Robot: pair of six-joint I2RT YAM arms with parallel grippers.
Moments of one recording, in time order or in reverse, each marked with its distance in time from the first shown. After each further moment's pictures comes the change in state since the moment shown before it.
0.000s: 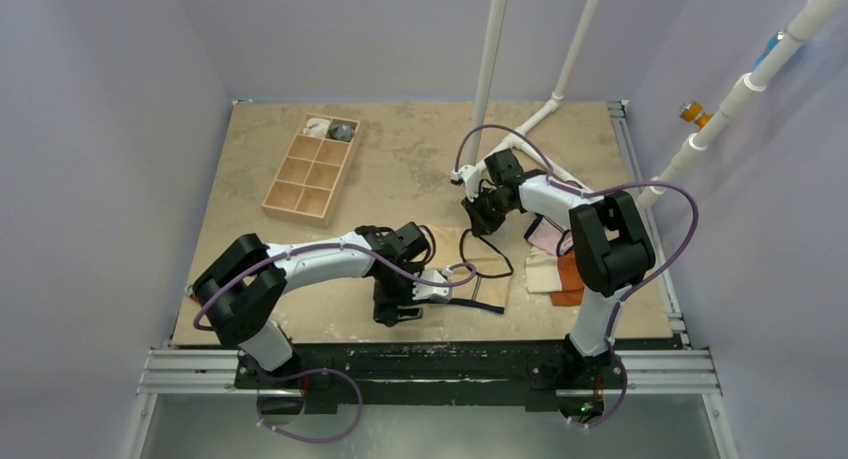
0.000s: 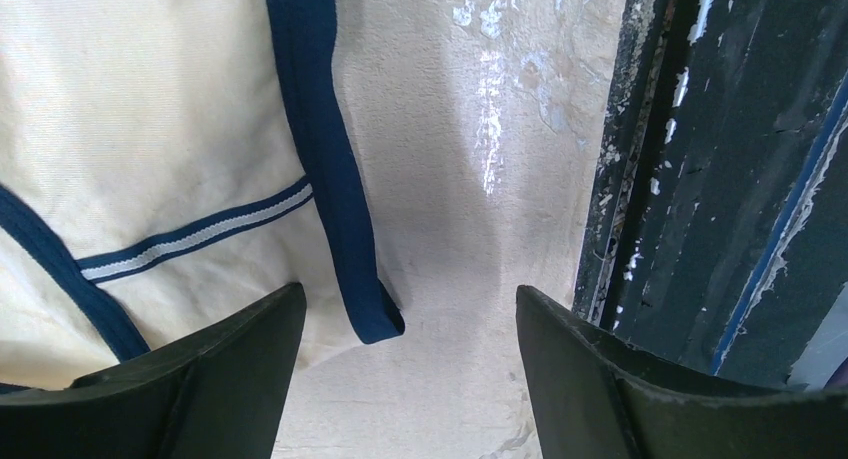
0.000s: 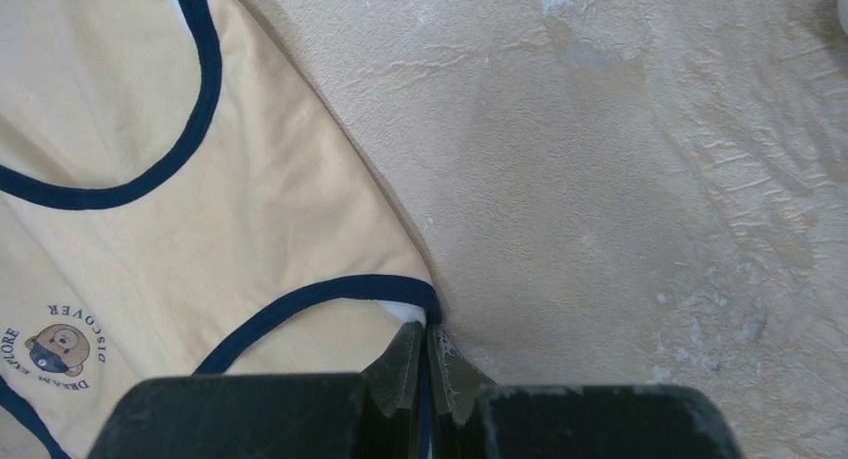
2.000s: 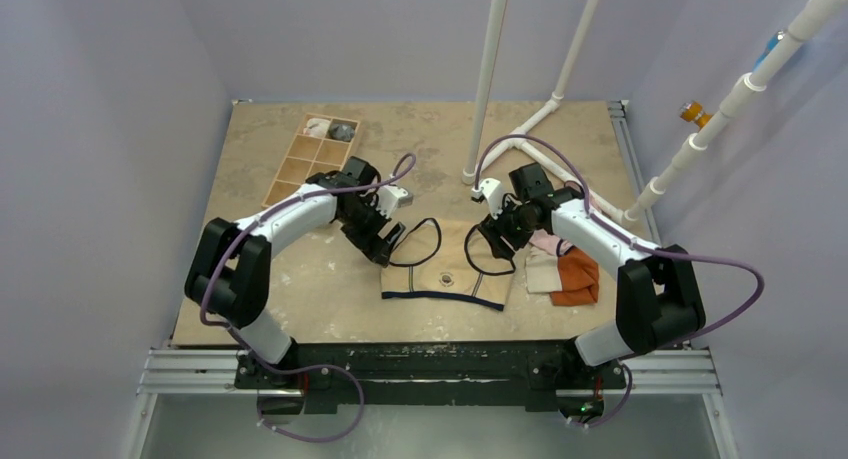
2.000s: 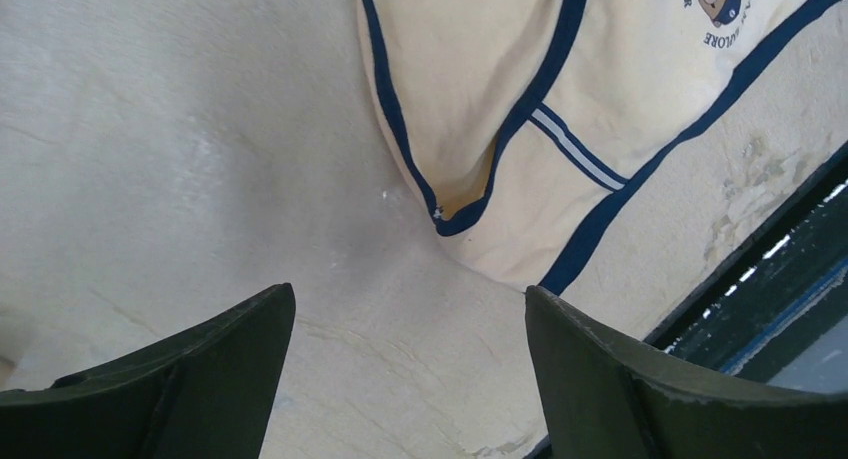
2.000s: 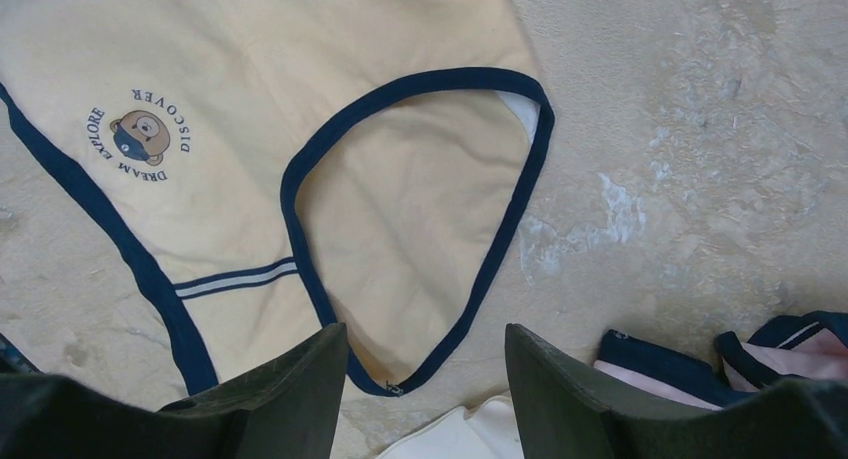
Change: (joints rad) left arm 0.450 0.015 0.178 0.000 0.047 -0.344; right arm -0.016 -0.378 -0.200 -0.160 0.104 -0.075
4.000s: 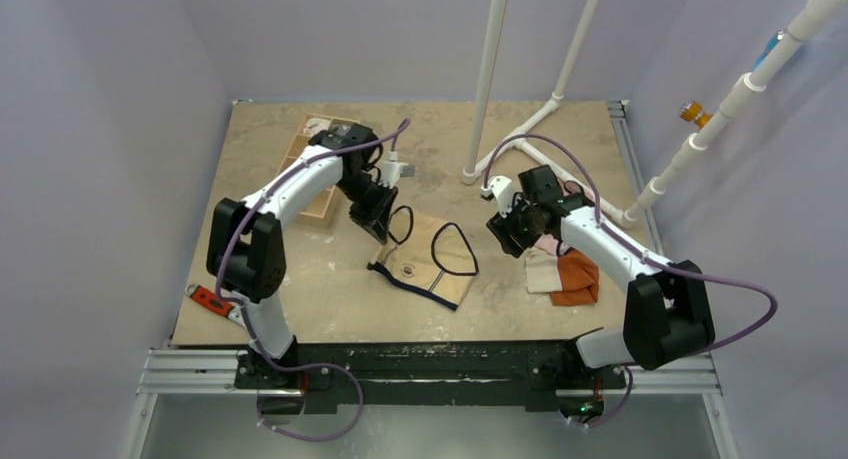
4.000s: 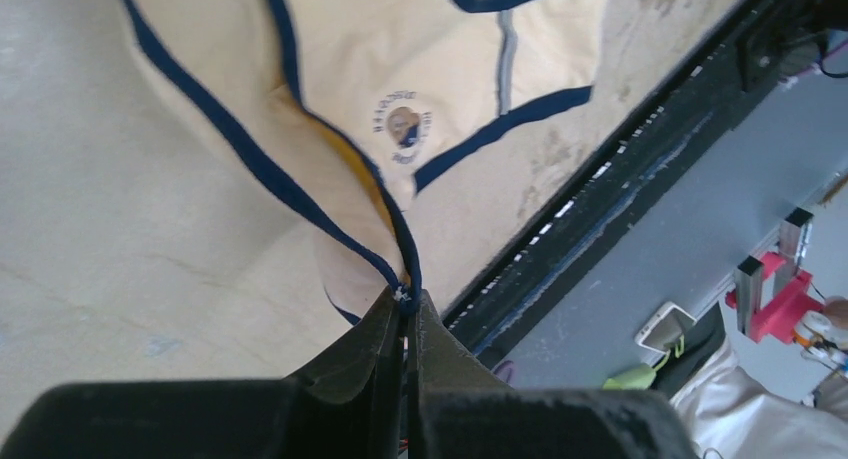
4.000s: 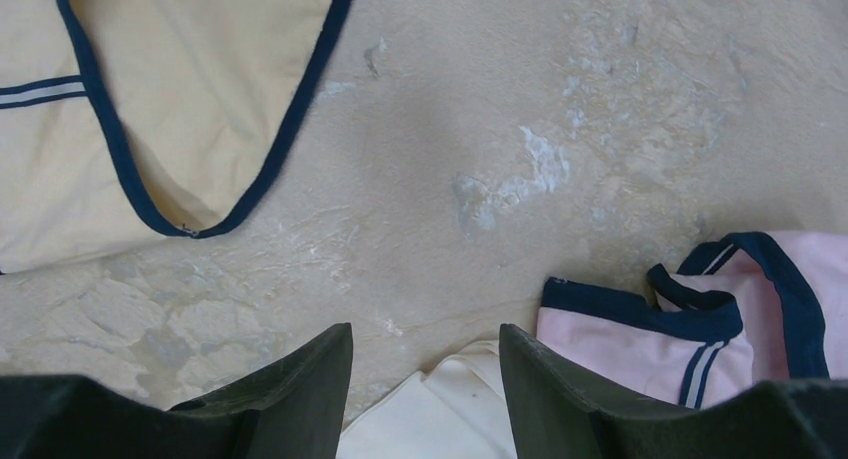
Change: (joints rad) left arm 0.070 0.190 0.390 -0.420 0.194 -0.125; right arm -0.020 -0.082 -0.047 0.034 0.088 0.016
